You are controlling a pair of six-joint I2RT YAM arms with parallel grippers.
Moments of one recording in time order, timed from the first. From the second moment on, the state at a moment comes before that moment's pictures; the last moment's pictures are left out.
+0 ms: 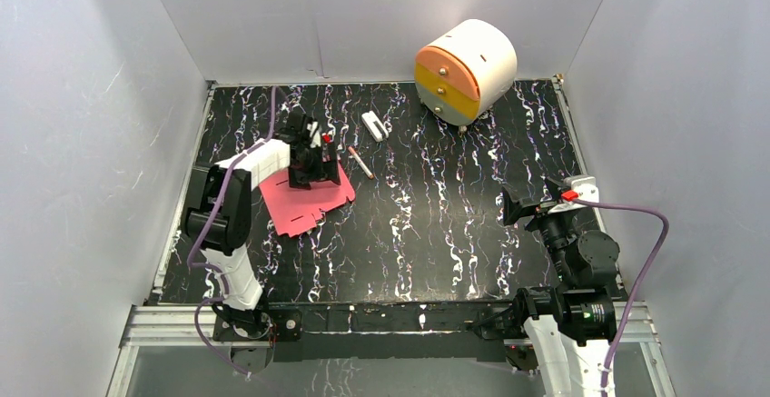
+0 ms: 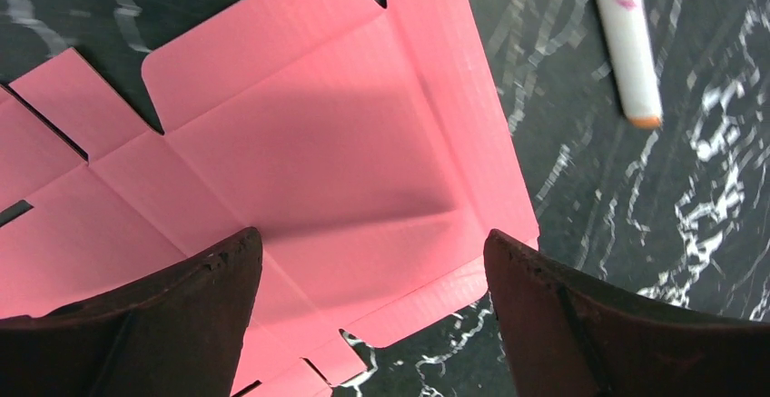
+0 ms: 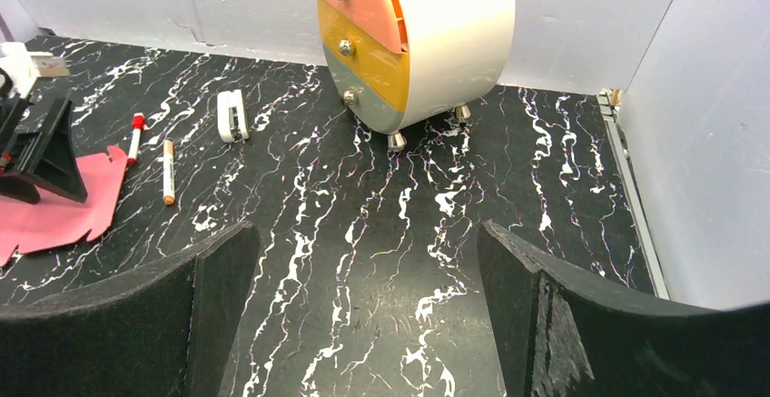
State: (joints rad) left arm -0.24 1.84 1.20 -0.52 0.15 -0.33; right arm 0.09 0.15 0.56 -0.35 -0.15 0.02
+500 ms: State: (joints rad) left arm -0.66 1.78 1.14 -0.58 0.27 -0.27; right arm 0.09 0.16 0.56 -0.35 -0.16 0.02
